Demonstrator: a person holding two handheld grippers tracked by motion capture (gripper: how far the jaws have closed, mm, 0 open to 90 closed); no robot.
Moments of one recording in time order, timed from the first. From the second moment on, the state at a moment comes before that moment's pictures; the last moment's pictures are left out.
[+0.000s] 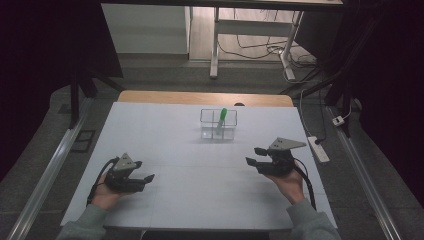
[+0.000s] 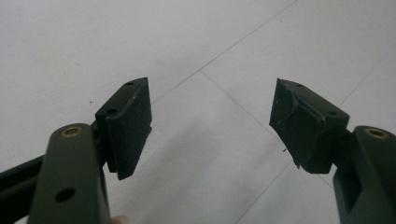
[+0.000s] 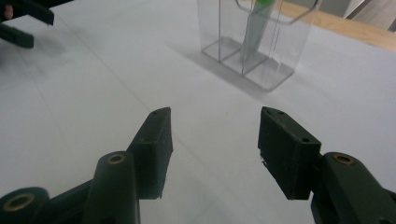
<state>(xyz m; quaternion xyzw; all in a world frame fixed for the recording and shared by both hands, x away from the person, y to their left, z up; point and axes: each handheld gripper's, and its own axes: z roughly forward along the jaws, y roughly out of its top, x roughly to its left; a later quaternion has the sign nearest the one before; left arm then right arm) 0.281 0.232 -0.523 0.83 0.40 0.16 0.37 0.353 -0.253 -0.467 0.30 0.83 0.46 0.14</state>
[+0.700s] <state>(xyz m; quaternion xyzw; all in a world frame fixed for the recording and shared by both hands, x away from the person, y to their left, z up) 0.282 0.230 -0.522 0.83 0.40 0.16 0.37 0.333 -0.280 -0.488 0.29 0.83 0.46 0.14</state>
